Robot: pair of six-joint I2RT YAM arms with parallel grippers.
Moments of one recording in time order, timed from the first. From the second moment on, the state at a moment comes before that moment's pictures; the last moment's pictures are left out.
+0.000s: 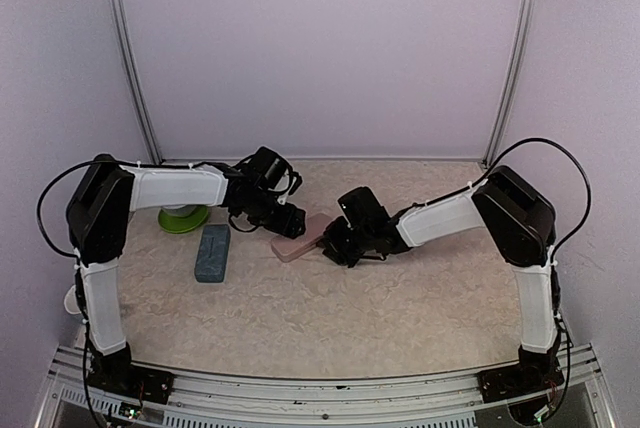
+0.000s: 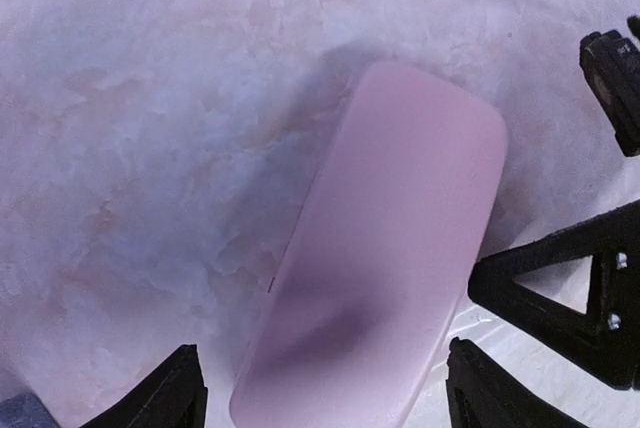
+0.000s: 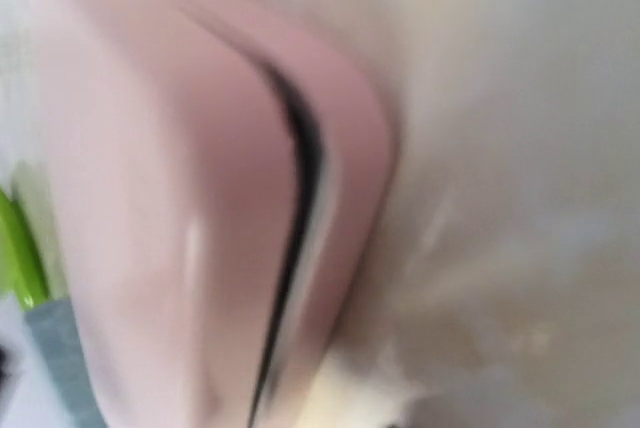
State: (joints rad) left arm -0.67 2.02 1.45 -0.43 0.01 -0.18; right arm 0.80 2.14 1.29 0.14 -0.12 1.46
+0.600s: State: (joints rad) left arm -0.61 1.53 1.21 -0.37 -0.07 -0.23; right arm 0.79 1.53 1.11 0.01 0.31 0.79
